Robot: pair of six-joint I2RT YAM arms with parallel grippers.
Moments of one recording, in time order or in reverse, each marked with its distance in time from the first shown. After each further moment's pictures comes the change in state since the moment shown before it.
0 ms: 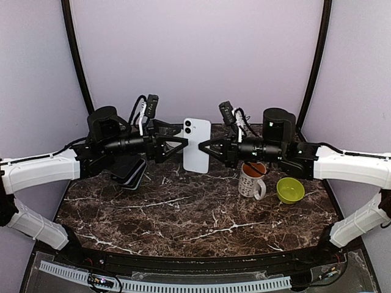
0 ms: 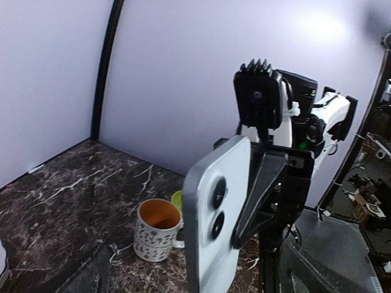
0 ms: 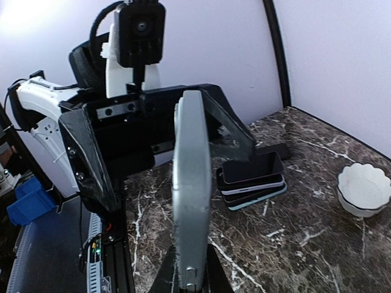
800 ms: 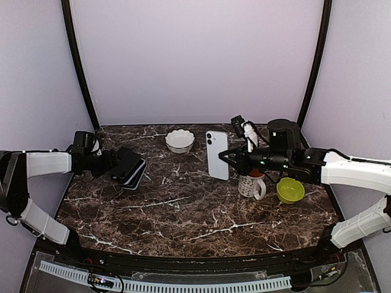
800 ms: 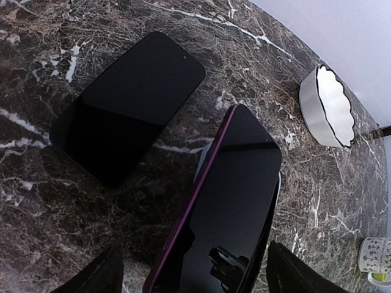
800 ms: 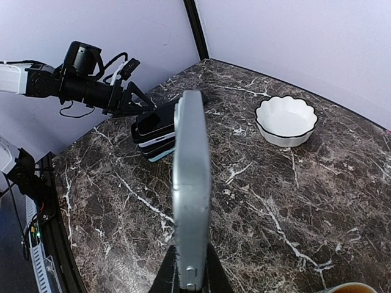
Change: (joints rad) left arm 0.660 0.102 -0.179 -0.535 -0.394 -0.225; right arm -0.061 -0.103 -0.124 -0.200 0.243 -0.049
